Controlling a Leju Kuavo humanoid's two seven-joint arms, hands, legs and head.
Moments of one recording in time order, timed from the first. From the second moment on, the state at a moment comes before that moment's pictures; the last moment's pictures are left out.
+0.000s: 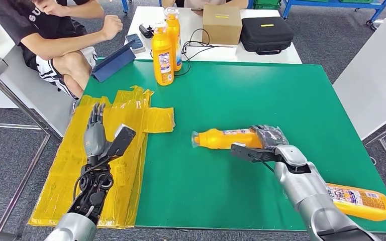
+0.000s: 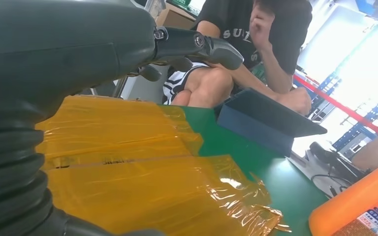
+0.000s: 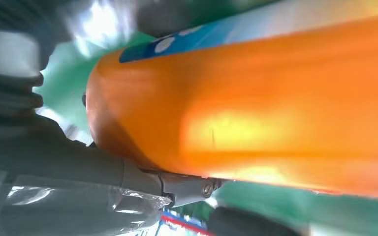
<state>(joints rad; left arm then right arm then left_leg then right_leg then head) -0.45 -0.21 0.11 -0.44 -1.01 0.64 -0.36 -0.55 -0.14 0.23 -0.36 1.18 -0.06 -0.14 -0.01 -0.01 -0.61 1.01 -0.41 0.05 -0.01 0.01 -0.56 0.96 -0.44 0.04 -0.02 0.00</state>
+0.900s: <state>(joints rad) -0.19 -0.25 -0.03 -1.06 -0.27 -0.21 -0.57 -0.54 0.23 0.04 -0.42 0.79 -0.43 -0.48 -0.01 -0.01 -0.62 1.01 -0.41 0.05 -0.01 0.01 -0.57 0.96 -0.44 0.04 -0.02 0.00</state>
